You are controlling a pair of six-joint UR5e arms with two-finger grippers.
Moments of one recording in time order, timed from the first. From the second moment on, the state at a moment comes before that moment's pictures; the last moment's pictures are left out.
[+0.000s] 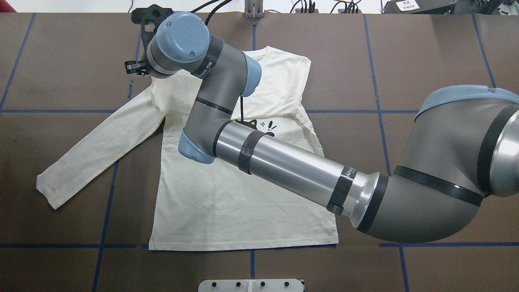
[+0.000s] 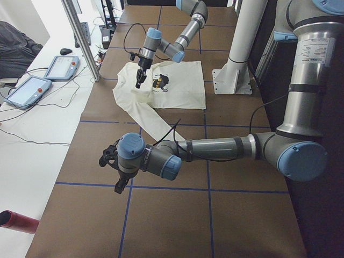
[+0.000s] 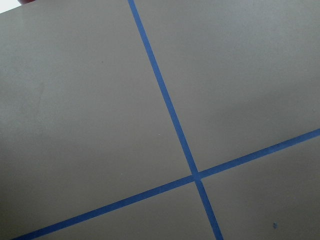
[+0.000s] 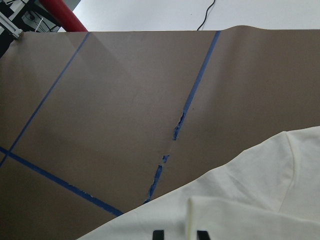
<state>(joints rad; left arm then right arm) -1.57 -1.65 -1.41 -2.03 -2.35 0.07 0.56 -0.21 0.70 -0.70 1.75 1.03</state>
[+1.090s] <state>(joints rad) -1.16 -1.47 -1.72 -2.25 -2.14 -0.90 0.82 -0.52 1.25 -1.54 2.06 0.94</state>
